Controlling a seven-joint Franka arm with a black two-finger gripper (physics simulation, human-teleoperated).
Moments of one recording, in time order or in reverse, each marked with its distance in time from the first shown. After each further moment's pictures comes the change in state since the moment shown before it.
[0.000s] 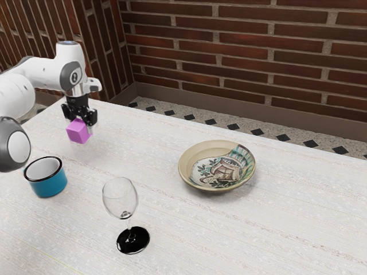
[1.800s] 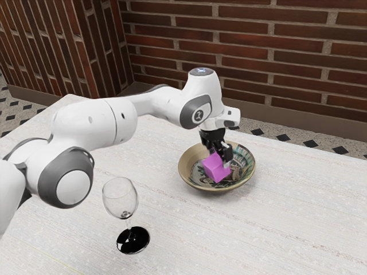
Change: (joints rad) arm -0.623 0.054 -0.009 -0.045 -0.173 0.239 0.005
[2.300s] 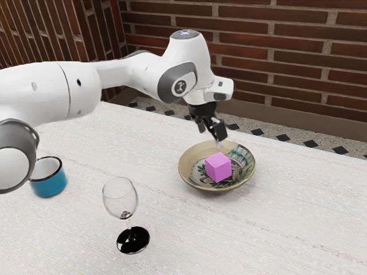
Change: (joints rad) arm -0.033 -0.439 0.014 -0.404 -0.021 0.032 -0.014
